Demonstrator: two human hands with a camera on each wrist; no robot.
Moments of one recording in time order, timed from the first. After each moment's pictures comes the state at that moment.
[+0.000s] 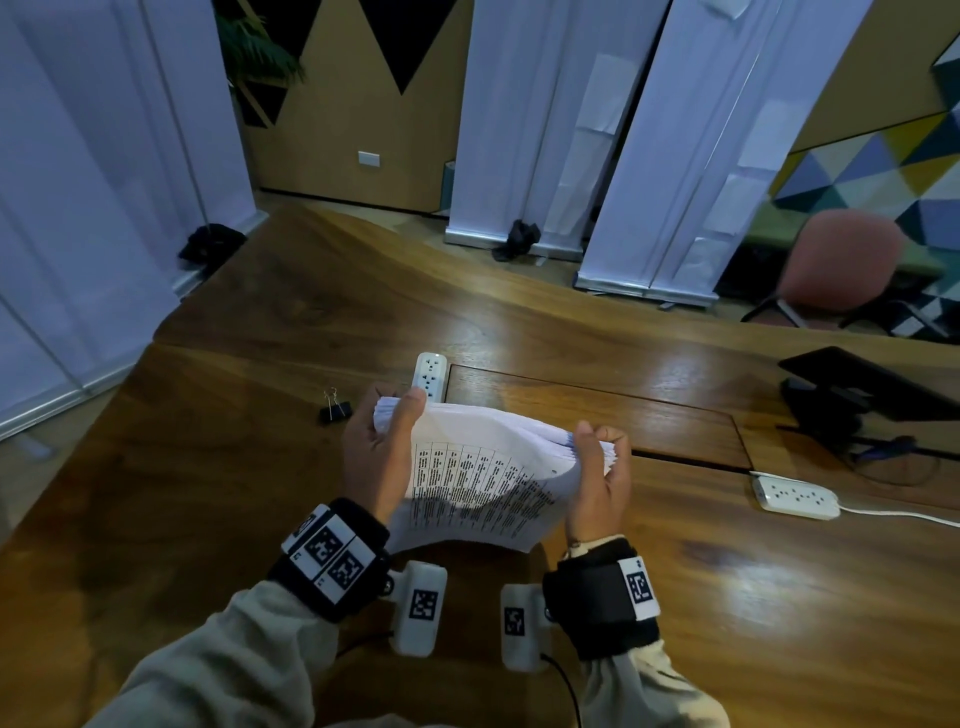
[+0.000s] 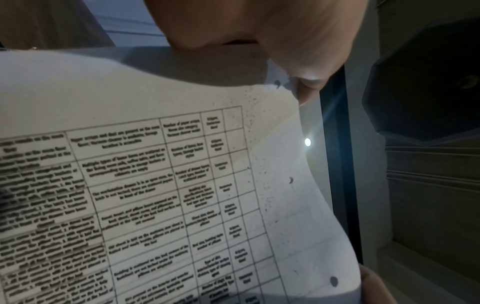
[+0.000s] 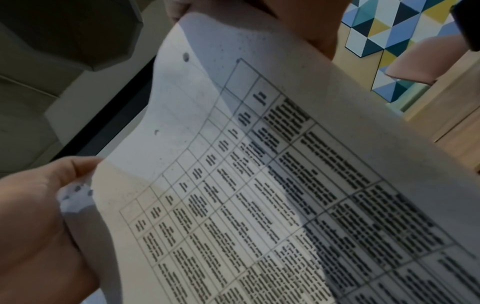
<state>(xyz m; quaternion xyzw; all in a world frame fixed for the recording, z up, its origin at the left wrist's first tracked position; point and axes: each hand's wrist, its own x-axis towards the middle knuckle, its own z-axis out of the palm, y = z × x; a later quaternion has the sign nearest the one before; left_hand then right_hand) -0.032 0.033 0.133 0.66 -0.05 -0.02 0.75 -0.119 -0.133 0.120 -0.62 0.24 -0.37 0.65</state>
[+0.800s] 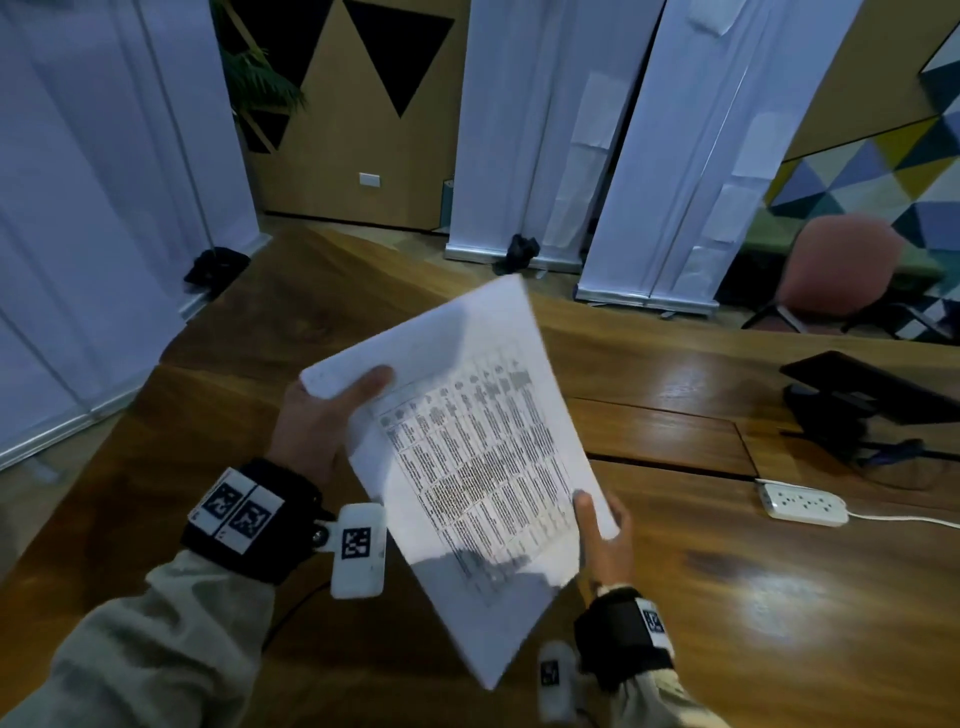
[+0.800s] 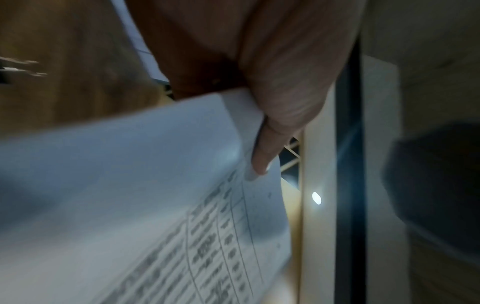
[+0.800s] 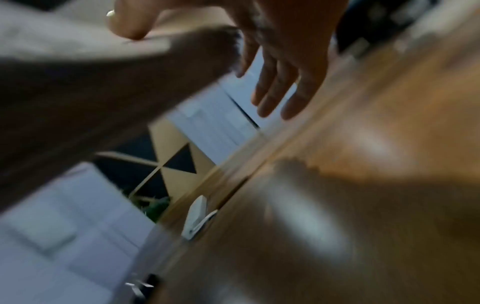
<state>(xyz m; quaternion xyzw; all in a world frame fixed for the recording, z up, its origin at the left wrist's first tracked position) 0.018 0.075 0.165 0.64 -0.04 -0.11 0.76 -0.156 -0.170 0.042 -0.58 0.43 -0.16 0.67</state>
